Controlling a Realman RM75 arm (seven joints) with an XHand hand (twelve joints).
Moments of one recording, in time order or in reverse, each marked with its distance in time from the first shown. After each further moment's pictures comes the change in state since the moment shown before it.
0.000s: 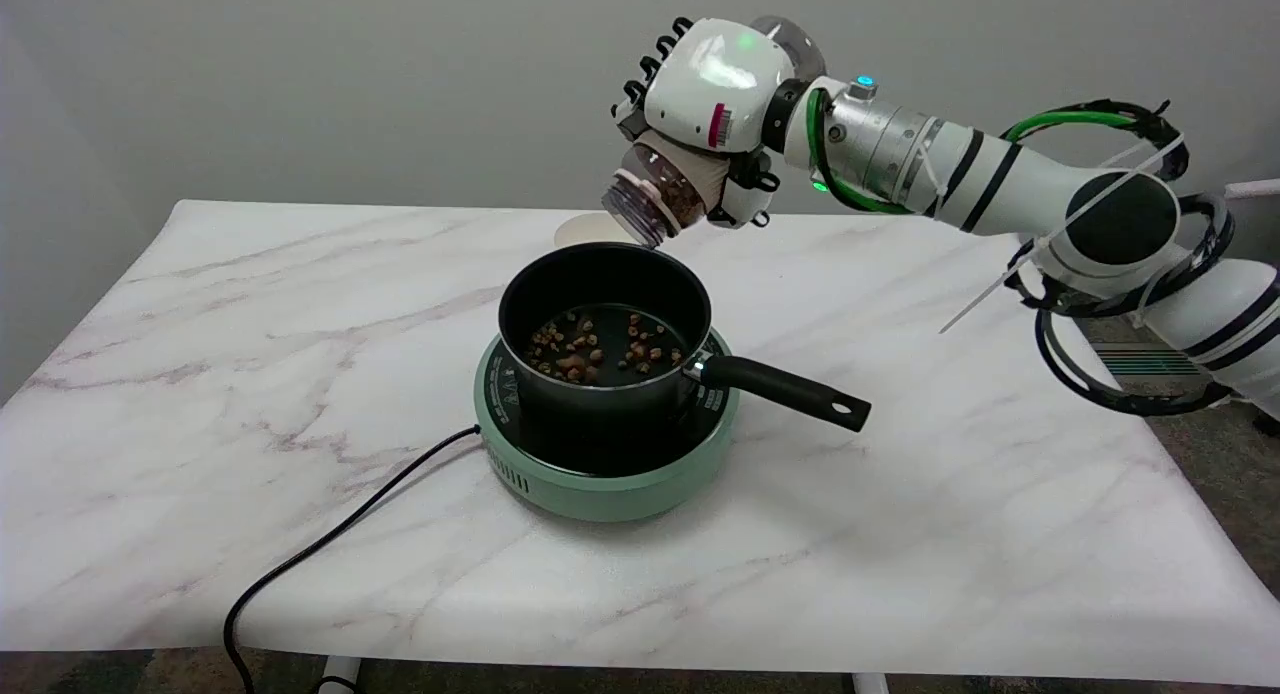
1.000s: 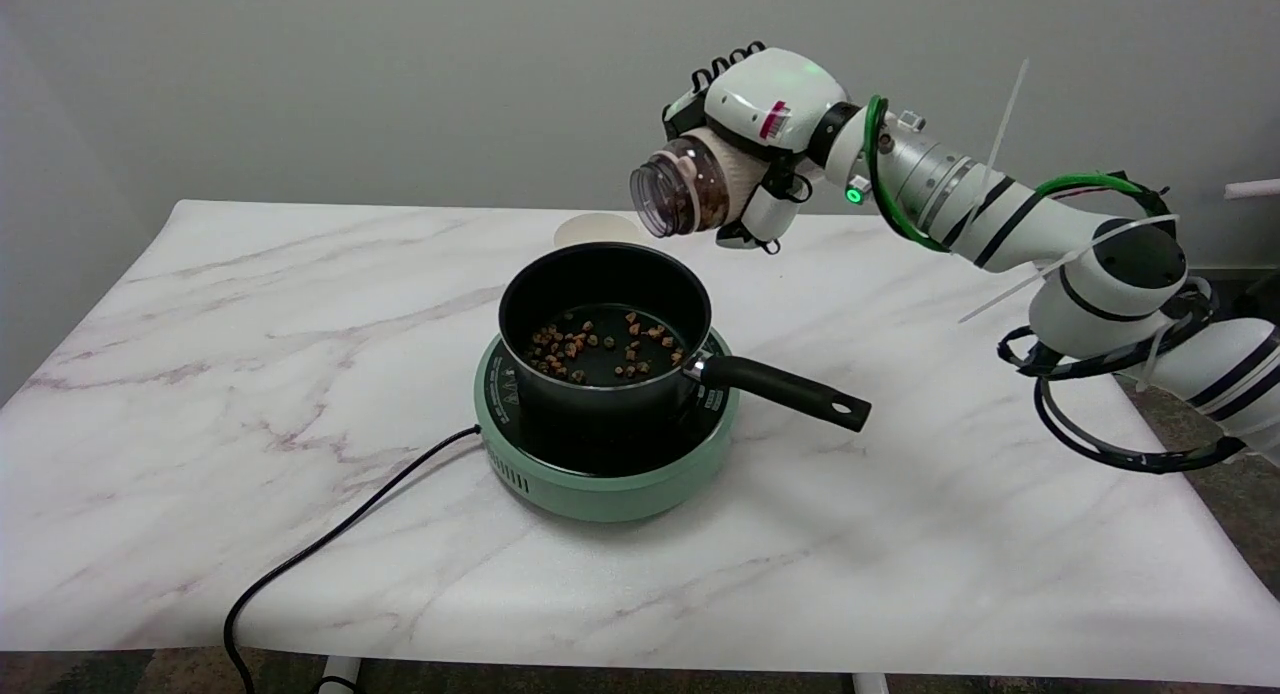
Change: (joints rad) arm -0.192 -0.013 0.115 -0.046 0.495 -0.142 -0.175
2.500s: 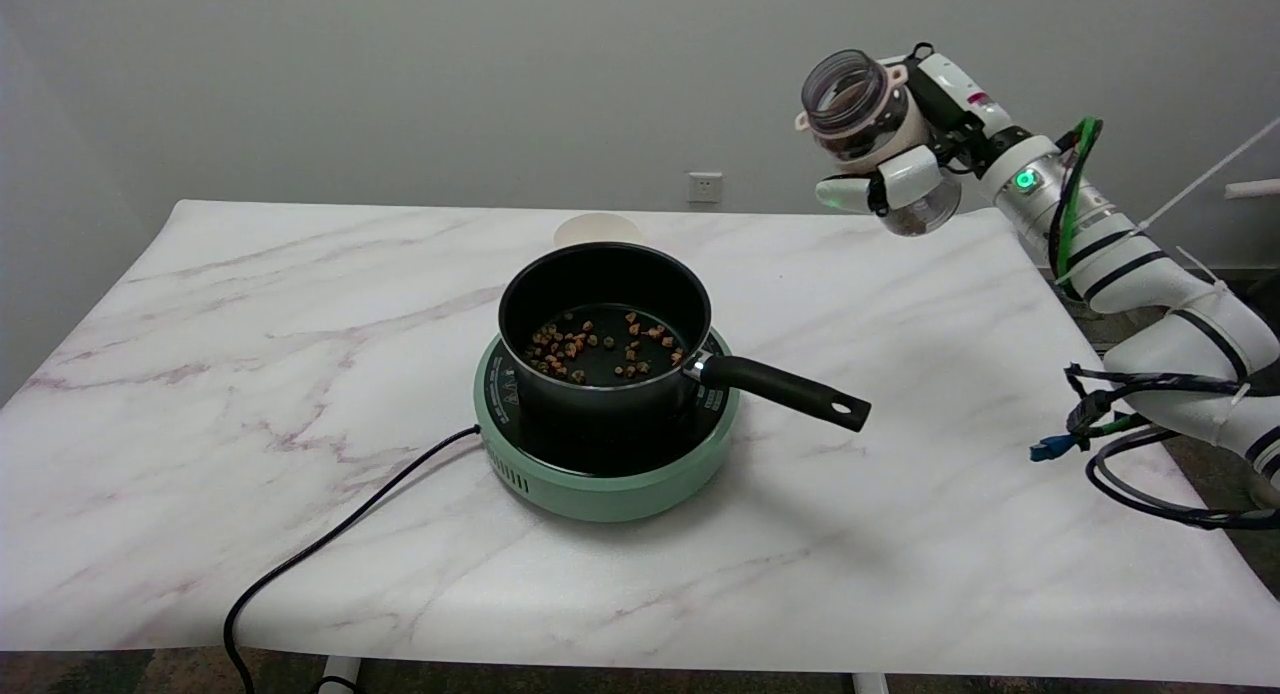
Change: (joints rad) arm -0.299 -0.048 0.392 -0.306 0.958 0.226 -0.162
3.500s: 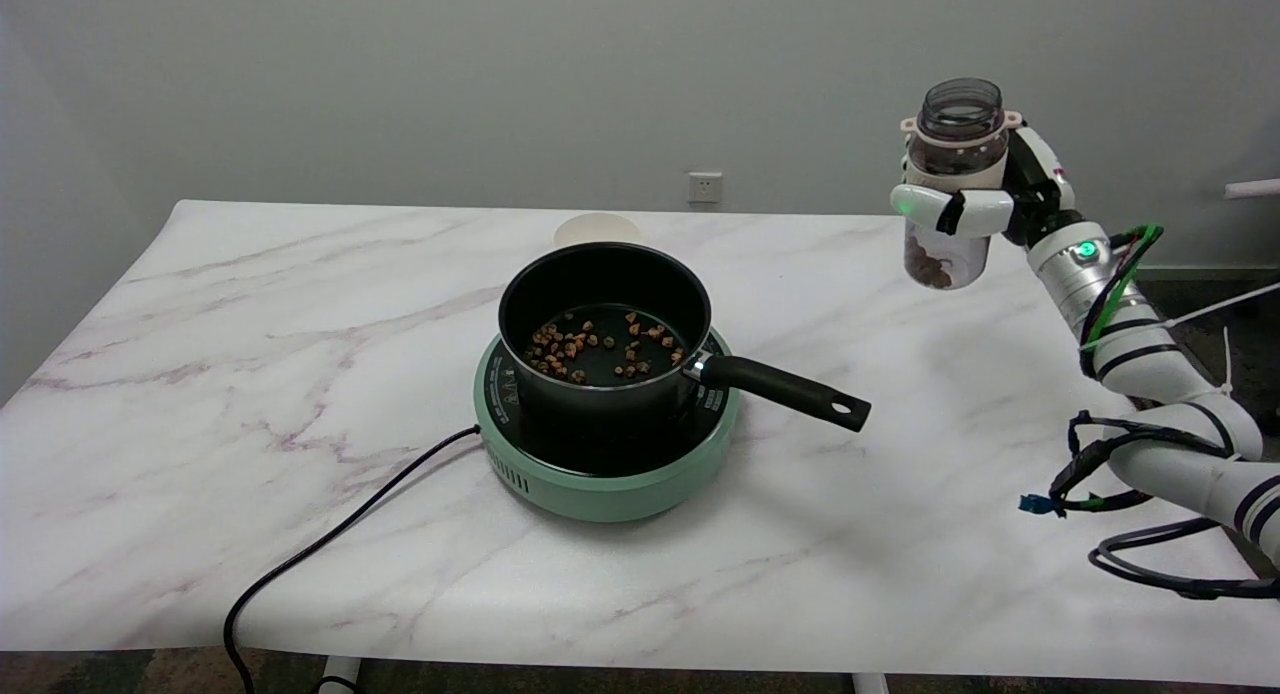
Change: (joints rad) arm -0.070 -0.051 -0.075 -0.284 0.503 0.264 0.005
